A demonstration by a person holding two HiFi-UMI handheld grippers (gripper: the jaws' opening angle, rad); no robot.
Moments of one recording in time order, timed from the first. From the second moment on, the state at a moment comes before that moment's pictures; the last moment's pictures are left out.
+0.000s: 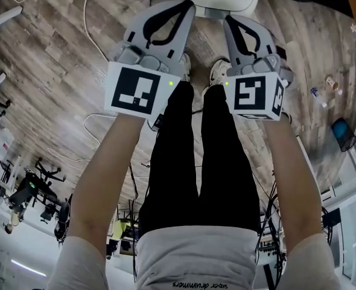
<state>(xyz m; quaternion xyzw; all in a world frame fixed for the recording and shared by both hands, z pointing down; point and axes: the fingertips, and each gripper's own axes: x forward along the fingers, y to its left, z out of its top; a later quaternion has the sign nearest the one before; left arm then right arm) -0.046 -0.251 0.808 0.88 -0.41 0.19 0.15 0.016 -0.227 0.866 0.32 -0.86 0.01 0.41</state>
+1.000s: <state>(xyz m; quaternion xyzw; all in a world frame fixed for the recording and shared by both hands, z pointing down) -0.030 -0.225 0.880 0.88 -0.39 0.23 0.13 0.009 -0.216 0.981 0.27 -0.83 0.06 0.49</state>
